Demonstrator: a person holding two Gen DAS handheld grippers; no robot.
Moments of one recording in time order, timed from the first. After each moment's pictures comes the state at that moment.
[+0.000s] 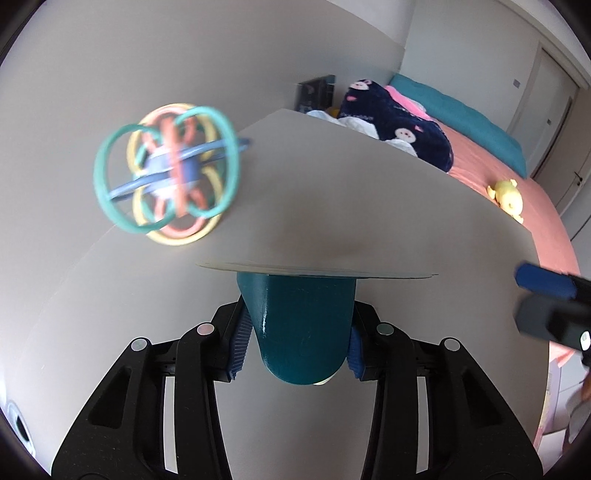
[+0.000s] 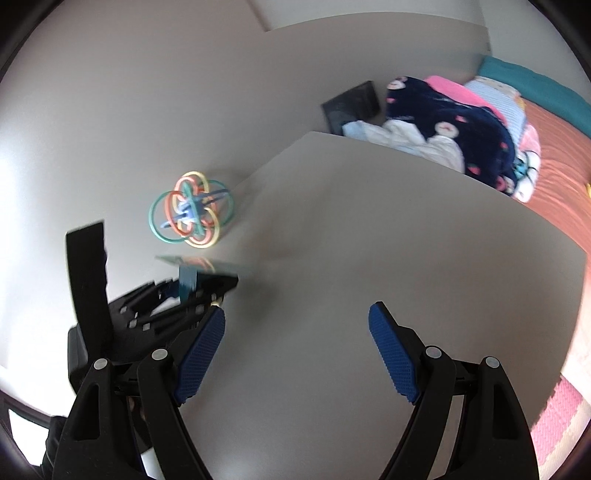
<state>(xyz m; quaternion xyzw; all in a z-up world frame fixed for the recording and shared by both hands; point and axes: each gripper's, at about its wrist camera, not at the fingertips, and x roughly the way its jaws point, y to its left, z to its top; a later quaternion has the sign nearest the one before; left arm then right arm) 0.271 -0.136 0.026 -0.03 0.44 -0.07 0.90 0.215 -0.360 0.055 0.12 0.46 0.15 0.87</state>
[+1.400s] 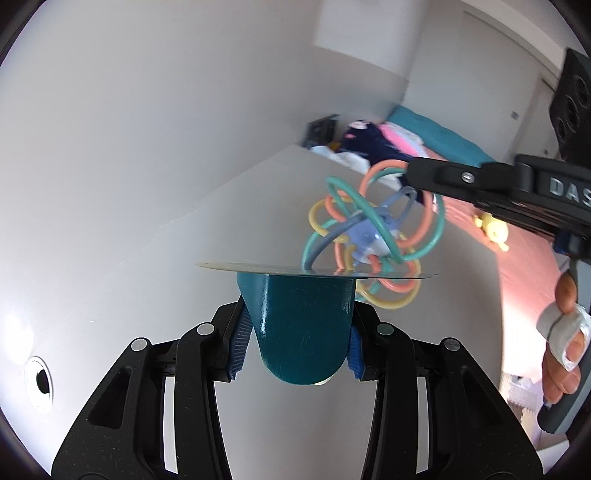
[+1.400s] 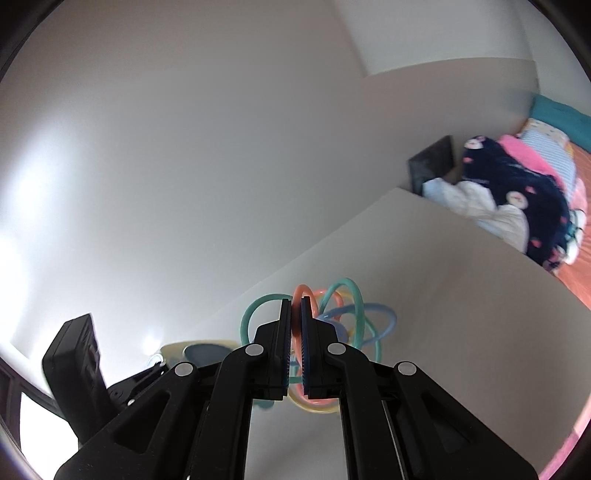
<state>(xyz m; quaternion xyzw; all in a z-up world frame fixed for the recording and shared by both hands) 0.203 -0.130 0.088 -0.07 0.39 -0.07 0.91 0.215 -0.340 0.124 0.12 0.40 0.22 0.88</state>
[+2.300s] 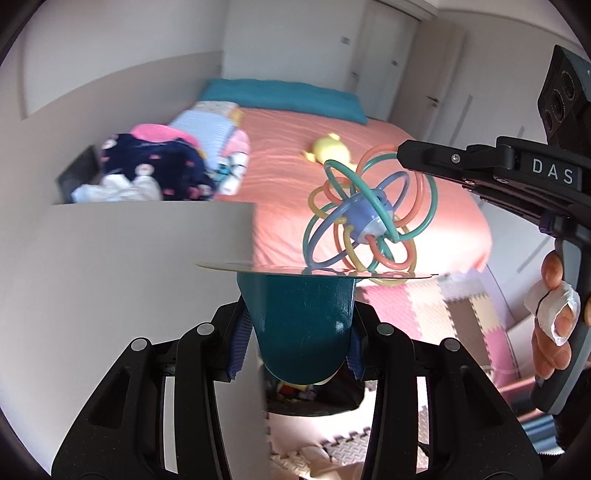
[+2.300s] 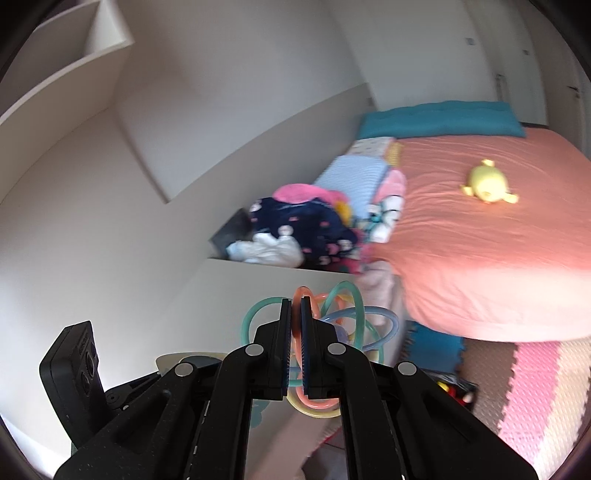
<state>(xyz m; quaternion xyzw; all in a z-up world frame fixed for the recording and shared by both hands) 0.145 -0.425 0.125 0.07 0.39 -0.36 0.84 0.011 -0.610 0.172 0.22 0.30 -0.06 0.93</state>
